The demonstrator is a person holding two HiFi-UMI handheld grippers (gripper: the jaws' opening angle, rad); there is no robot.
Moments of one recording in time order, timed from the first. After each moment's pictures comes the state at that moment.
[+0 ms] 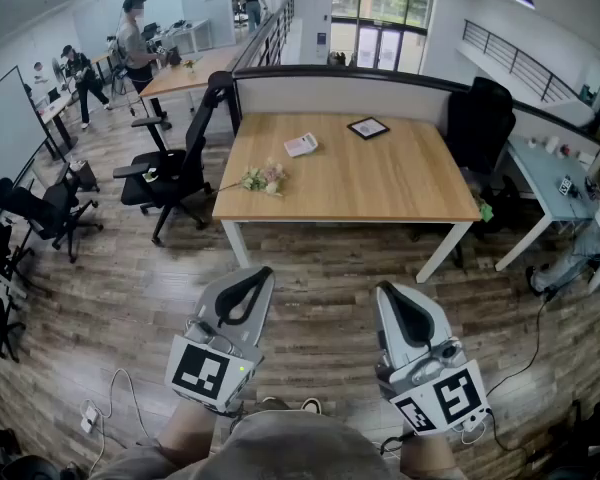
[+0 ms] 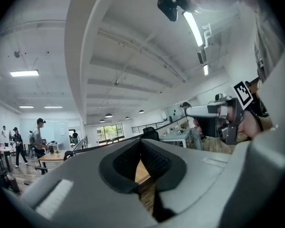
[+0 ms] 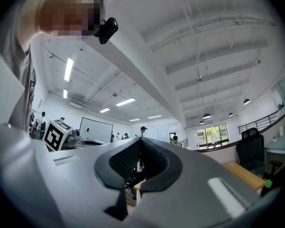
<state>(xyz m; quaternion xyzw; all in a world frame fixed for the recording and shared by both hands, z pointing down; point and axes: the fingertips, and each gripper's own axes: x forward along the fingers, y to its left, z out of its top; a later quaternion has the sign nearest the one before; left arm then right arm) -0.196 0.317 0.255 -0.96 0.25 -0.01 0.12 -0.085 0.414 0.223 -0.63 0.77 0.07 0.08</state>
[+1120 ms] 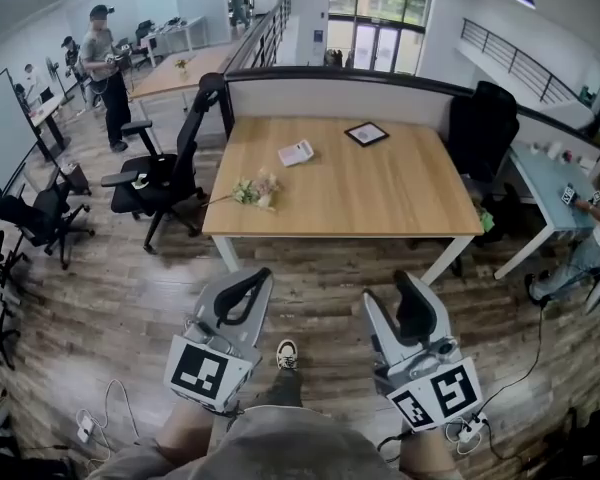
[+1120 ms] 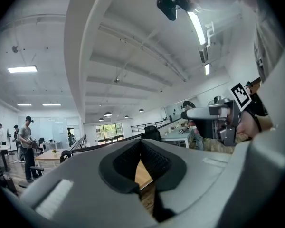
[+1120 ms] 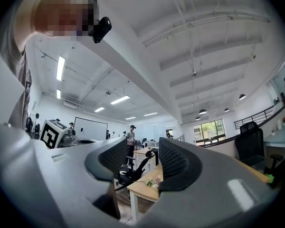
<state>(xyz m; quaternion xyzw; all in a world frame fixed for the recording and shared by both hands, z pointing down) -0.156 0.237 0.259 -0.96 0.24 -0.02 0.12 -0.035 0.329 0.233 -0.65 0.76 0.04 0.08</state>
